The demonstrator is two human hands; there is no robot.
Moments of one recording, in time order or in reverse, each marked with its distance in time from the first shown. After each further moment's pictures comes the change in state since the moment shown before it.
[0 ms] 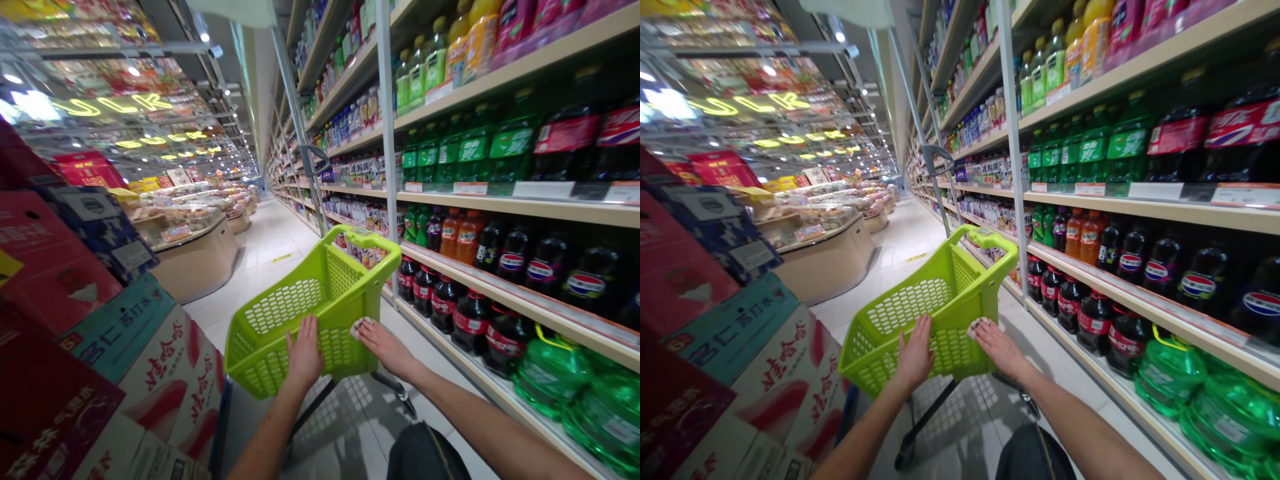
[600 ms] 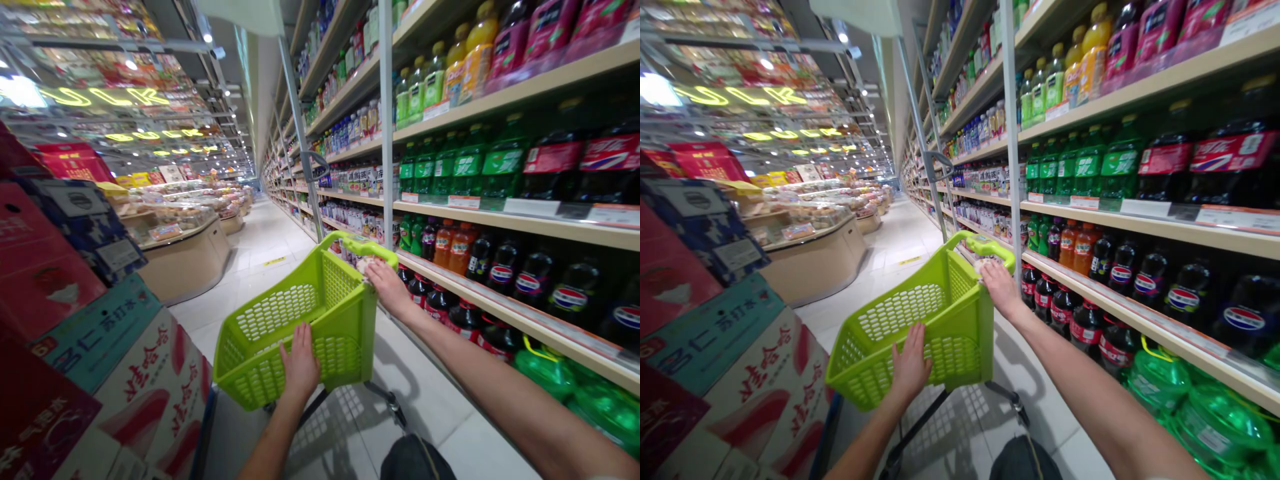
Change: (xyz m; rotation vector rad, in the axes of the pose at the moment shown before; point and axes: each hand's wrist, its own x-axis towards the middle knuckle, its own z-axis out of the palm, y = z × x) left_hand -0.002 0.004 0.004 -0.051 0.054 -0.091; right_hand 0.088 0.086 -0.053 -0.209 -0.014 0.311
